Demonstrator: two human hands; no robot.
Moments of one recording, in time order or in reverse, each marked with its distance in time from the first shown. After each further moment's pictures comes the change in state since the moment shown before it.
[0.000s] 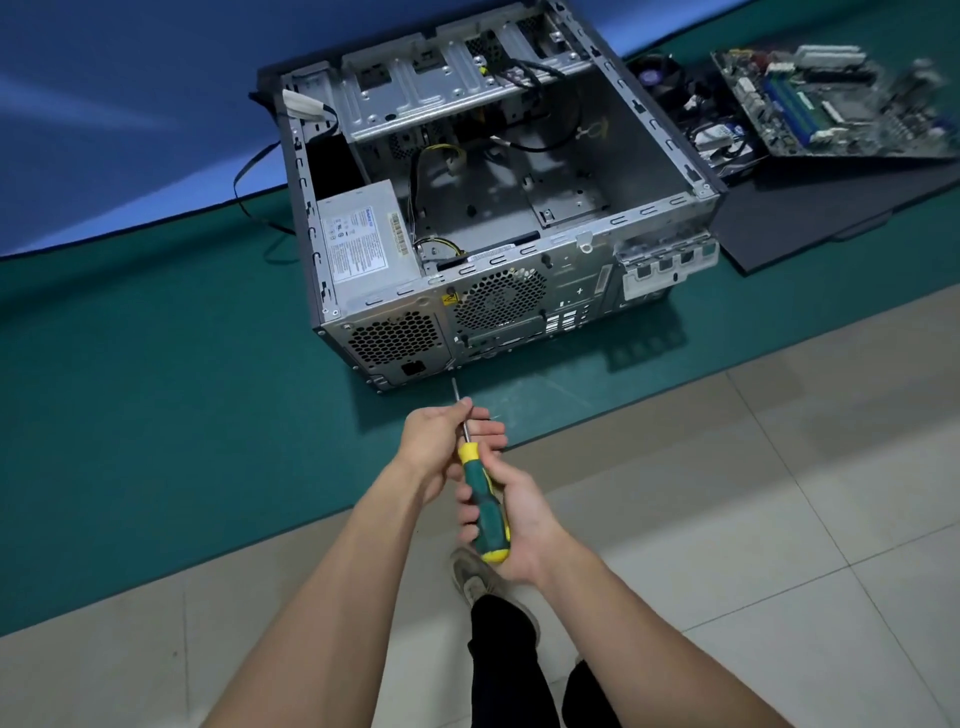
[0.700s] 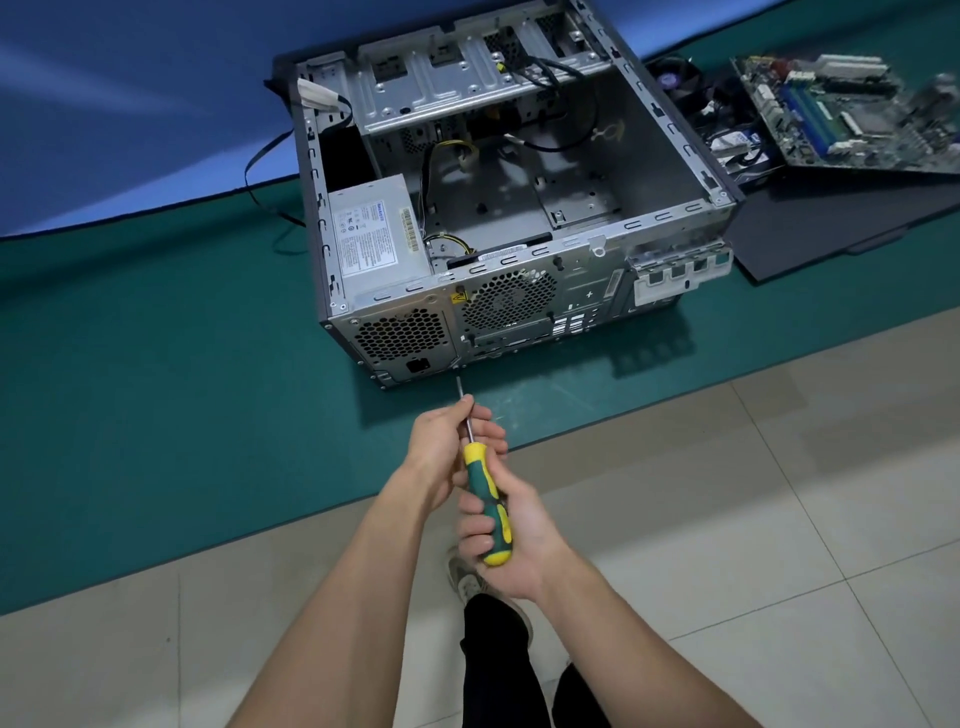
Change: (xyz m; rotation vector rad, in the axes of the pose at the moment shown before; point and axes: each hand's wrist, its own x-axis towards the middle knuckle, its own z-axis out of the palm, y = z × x) left_hand -0.001 -0.004 0.006 -0.134 0.022 0.010; right_hand 0.000 0.007 -0.004 0.059 -0.007 0.032
